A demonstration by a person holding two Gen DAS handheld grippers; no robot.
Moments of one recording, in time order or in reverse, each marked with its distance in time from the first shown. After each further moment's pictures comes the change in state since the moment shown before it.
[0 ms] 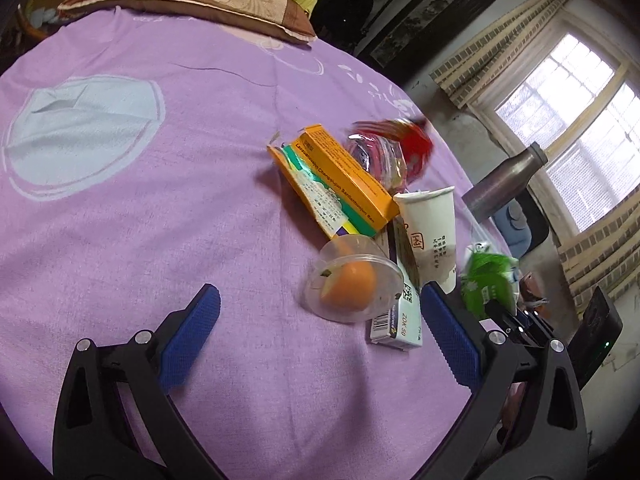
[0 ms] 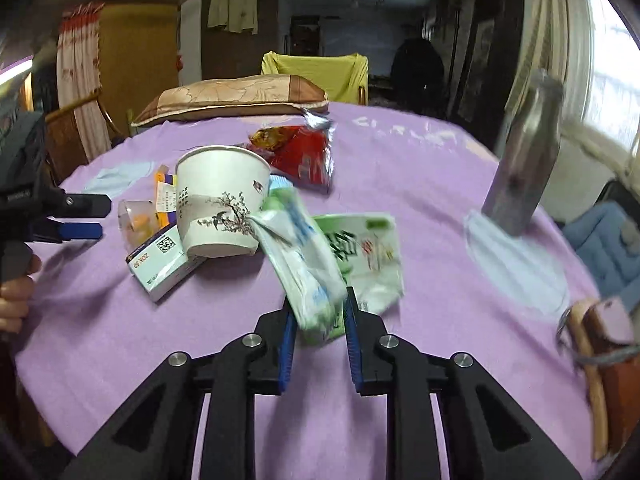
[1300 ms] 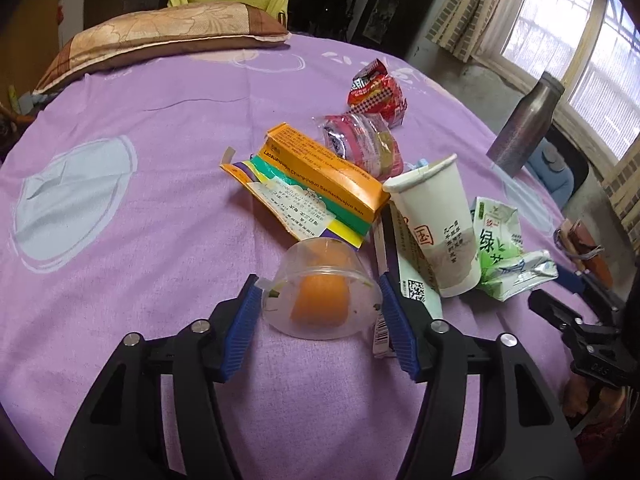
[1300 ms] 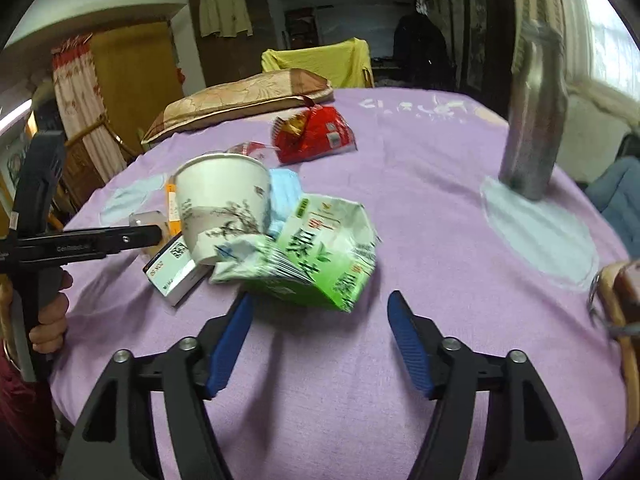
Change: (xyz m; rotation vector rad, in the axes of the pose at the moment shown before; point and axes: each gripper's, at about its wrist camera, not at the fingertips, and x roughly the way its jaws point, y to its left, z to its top) left arm 0.029 -0.043 -0.002 0.241 0.026 0.208; right arm 0.006 -0.006 0.000 0.080 0.027 0.085
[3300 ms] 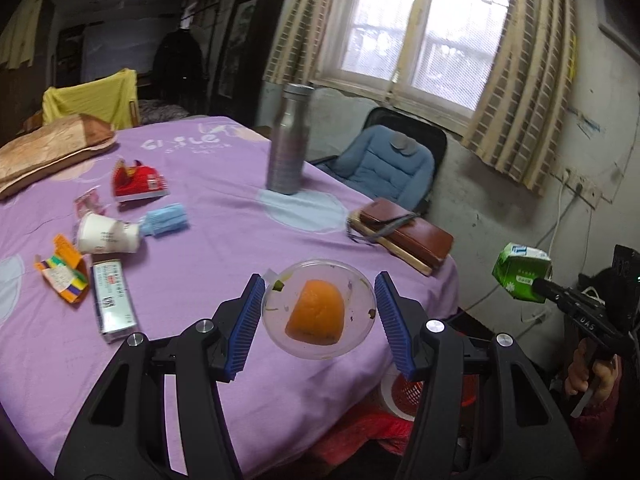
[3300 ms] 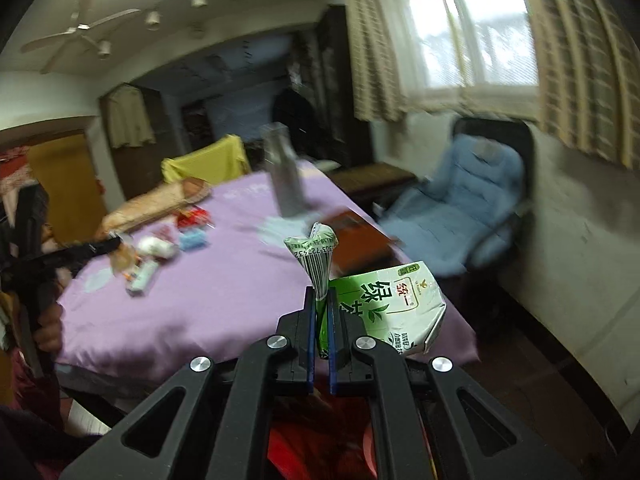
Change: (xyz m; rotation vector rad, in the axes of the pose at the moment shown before) left arm -0.109 -0.225 -0.051 0.348 -0.186 -0.346; right arm -0.292 -0.146 -0.167 0.336 -0.281 -0.302
